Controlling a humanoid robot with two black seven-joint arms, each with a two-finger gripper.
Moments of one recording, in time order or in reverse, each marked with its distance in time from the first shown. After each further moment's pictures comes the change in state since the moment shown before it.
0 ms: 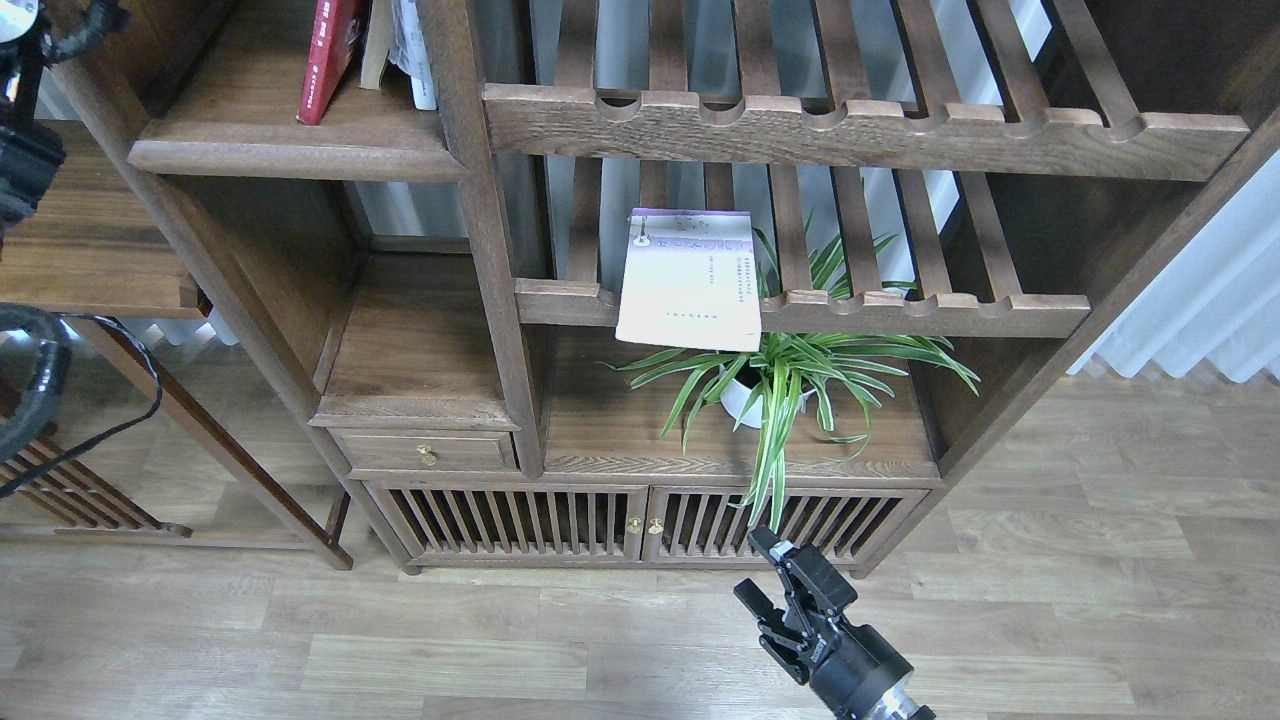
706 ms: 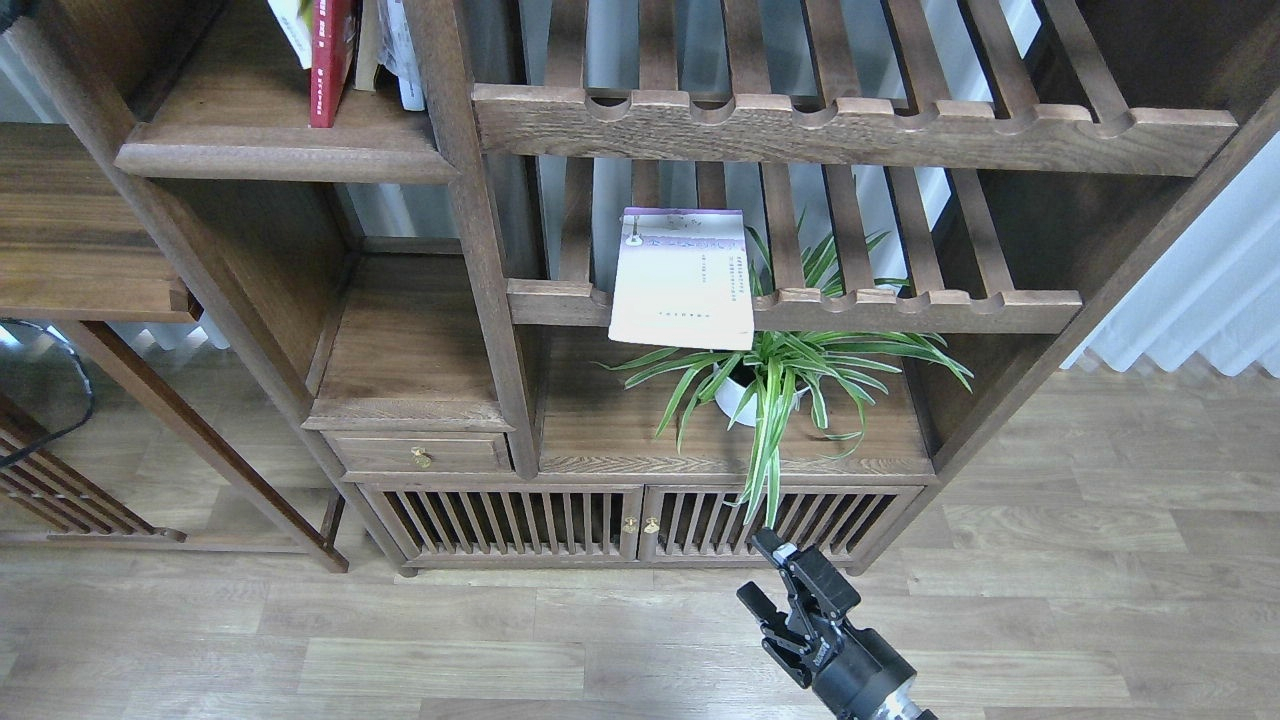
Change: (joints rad) left arm -0.008 0.106 0.060 -0.020 0.009 -0.001 0.167; right arm -0.003 0.000 0.002 0.001 0.000 0.000 0.000
